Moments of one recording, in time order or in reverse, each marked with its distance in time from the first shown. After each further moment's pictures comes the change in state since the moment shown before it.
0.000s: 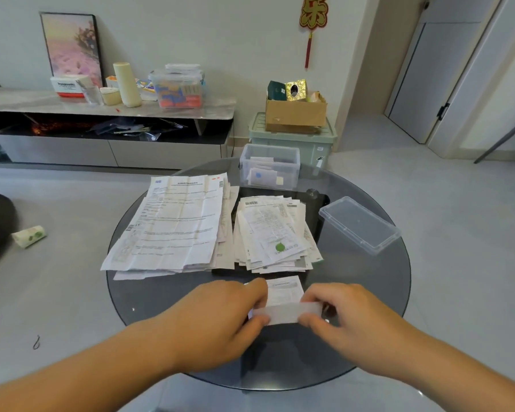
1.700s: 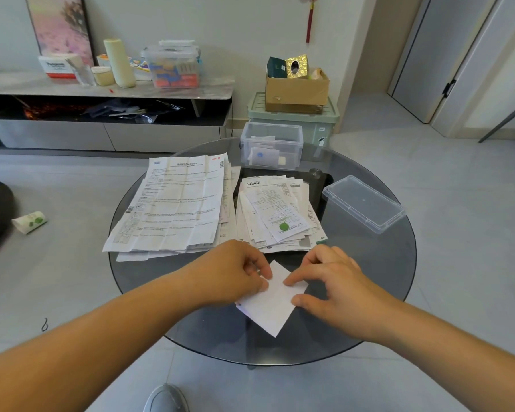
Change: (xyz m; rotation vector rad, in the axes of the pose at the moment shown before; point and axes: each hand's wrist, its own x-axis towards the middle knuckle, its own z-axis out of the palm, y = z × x) left_hand 0.034 -0.014 -0.002 -0.518 -0.100 -0.412; right_hand 0.020 0.004 0.021 -0.069 -0.013 0.008
